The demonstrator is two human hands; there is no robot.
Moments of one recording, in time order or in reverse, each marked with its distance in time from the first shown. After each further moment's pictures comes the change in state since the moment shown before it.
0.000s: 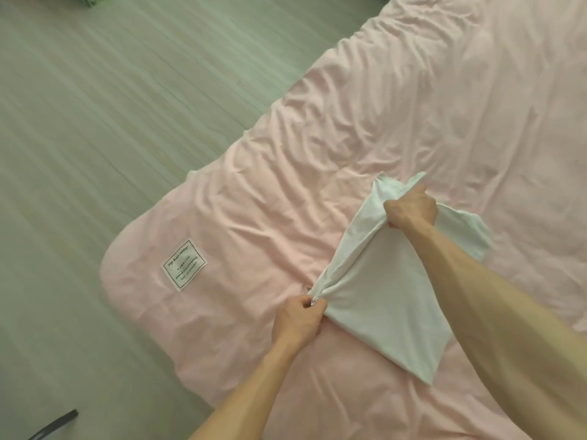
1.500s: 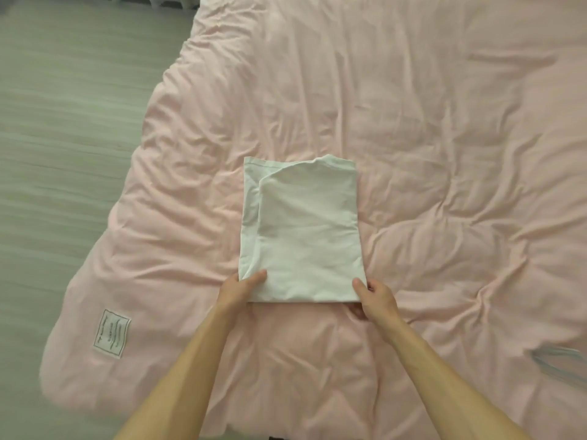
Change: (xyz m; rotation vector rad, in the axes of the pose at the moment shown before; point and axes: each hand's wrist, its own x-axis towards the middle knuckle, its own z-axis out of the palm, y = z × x) left_hand 0.018 0.030 0.014 -0.097 -0.216 0.032; right_hand -0.176 0.268 0.056 0.778 -0.117 0.378
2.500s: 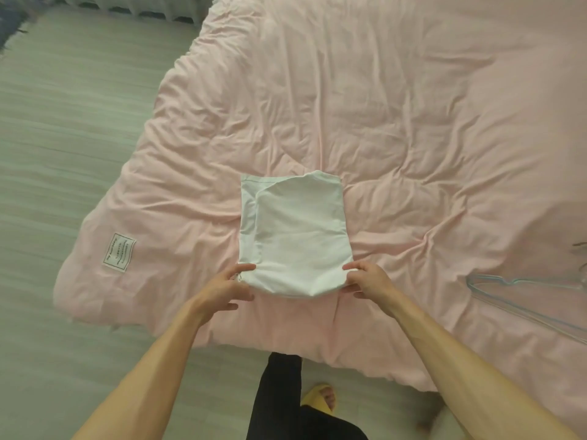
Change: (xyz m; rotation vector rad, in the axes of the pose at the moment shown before) left_hand -0.172 -0.088 -0.012 0.362 -0.291 0.066; right_hand -0.124 0.066 -0.085 0.026 -0.309 -0.019
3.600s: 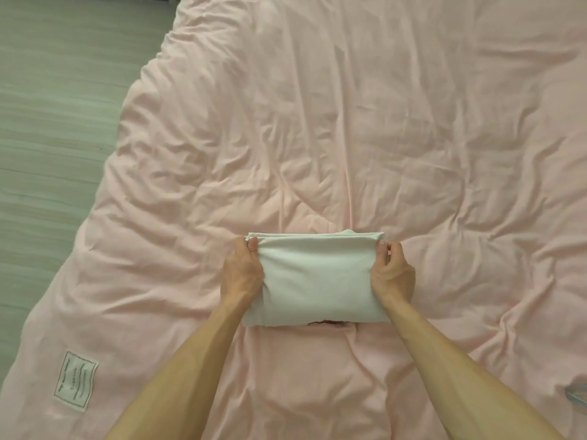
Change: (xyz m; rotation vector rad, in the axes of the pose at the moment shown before) left_hand 0.246 0.130 -0.066 0.321 0.631 0.232; right_hand 0.224 -0.116 0.021 -0.241 0.730 -0.176
